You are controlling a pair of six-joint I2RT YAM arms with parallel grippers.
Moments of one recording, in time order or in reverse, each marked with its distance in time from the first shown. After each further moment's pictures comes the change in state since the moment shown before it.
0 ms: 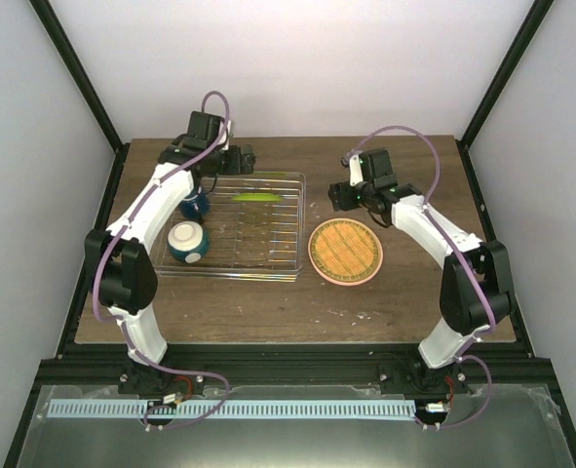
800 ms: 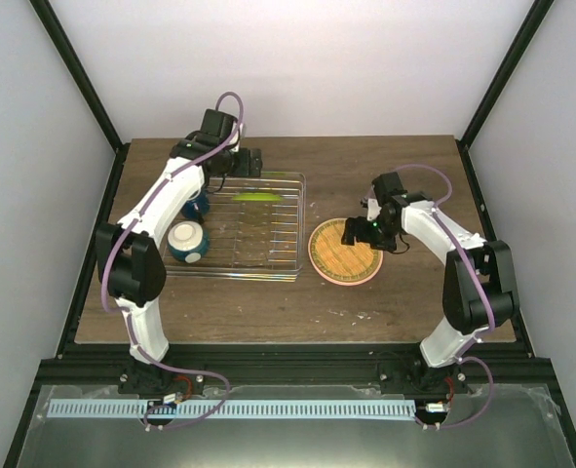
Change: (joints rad) left arm -0.040 0.076 0.101 -0.104 -0.036 0.028; right arm -0.101 -0.005 -0.100 -0.402 -0.183 0.188
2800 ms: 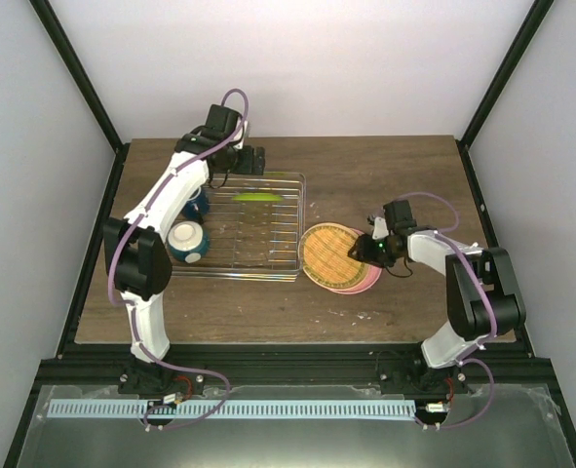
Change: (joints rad) left arm -0.008 0.068 0.100 -0.071 -0.001 0.027; right arm -0.057 -0.056 -0.350 0.425 -0.139 0.076
